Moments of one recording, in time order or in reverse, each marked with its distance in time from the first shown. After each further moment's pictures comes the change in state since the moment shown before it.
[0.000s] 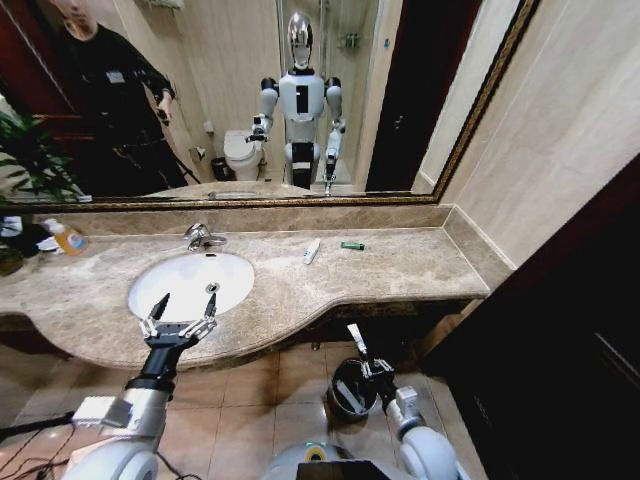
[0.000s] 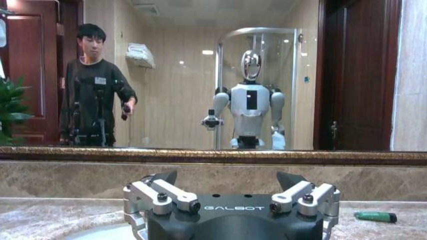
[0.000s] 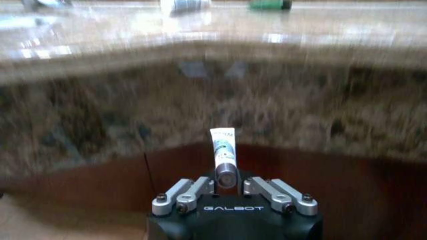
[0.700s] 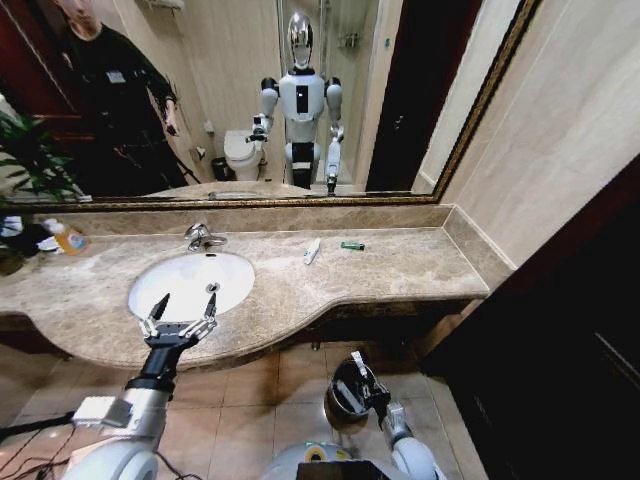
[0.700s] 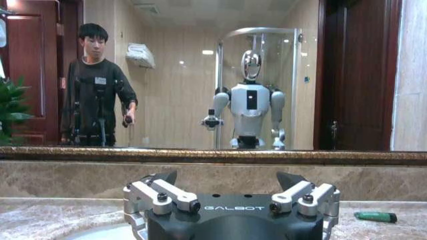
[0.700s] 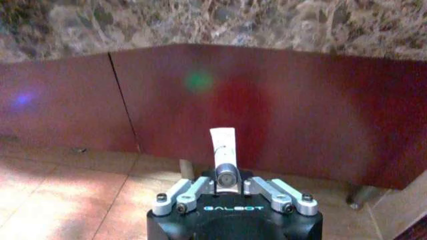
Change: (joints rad) left arm 0.000 0.000 0.000 0.000 0.000 0.000 0.000; right arm 0.118 0.024 -0.009 -0.424 -0.012 0.185 -0.003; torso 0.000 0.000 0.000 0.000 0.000
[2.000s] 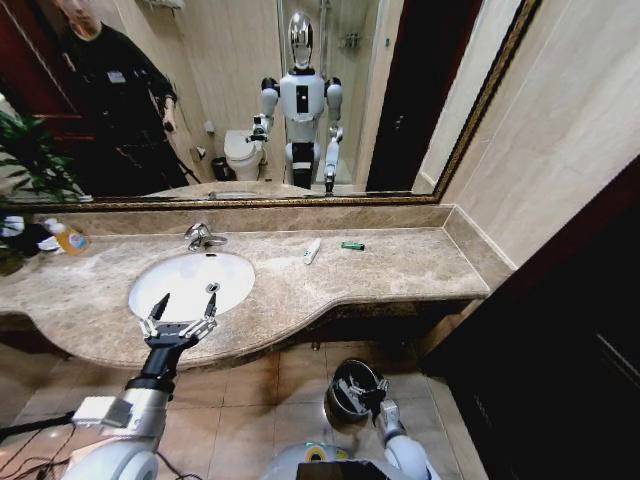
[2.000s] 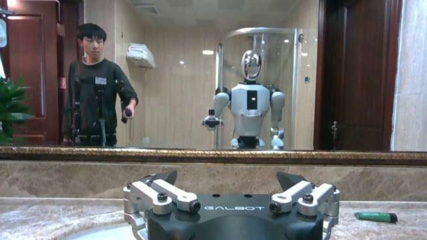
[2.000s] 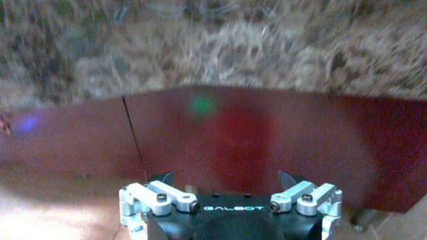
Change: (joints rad) left arm 0.000 0.000 0.000 0.000 0.000 0.000 0.000; right arm -0.070 0.009 -0.008 0.194 -0.003 -0.047 0.045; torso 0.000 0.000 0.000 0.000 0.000
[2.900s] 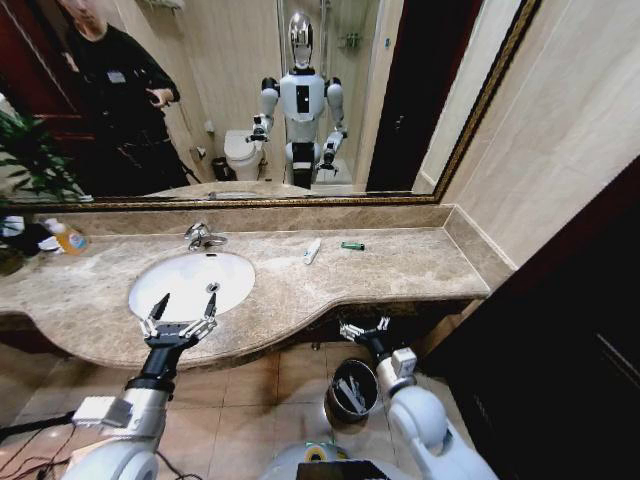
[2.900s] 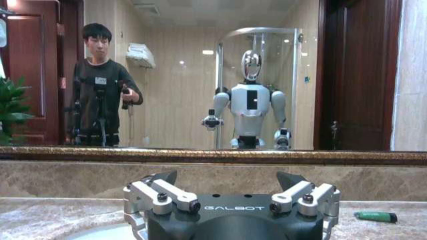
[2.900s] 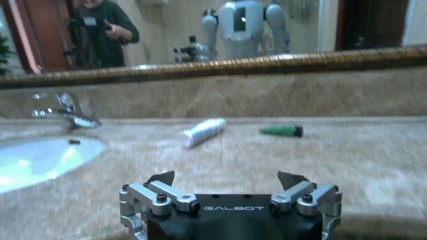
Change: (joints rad) left arm 0.000 0.000 0.000 0.000 0.000 0.000 0.000; right arm 0.157 -0.159 -0.062 0.482 0.196 -0.226 0.055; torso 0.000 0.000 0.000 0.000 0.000
